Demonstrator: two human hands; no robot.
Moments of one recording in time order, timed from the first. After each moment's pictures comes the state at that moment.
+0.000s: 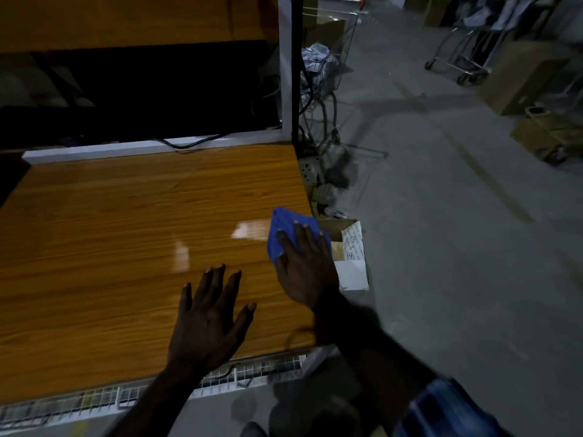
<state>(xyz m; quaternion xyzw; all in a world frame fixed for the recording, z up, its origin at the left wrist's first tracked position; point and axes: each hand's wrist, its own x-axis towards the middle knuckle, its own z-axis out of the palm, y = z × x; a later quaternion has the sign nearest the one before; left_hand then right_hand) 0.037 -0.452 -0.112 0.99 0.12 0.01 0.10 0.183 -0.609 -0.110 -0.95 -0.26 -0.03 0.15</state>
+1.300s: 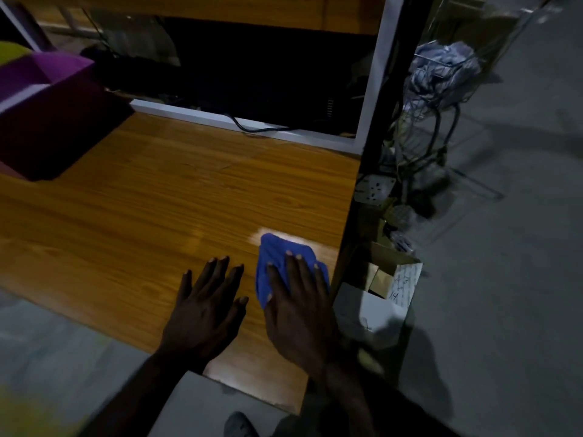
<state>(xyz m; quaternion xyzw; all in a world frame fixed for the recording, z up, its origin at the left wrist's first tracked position) 0.073 -0.494 -0.112 0.95 0.28 0.04 0.11 0.207 -0.634 -0.113 -0.85 -0.50 -0.02 0.16</state>
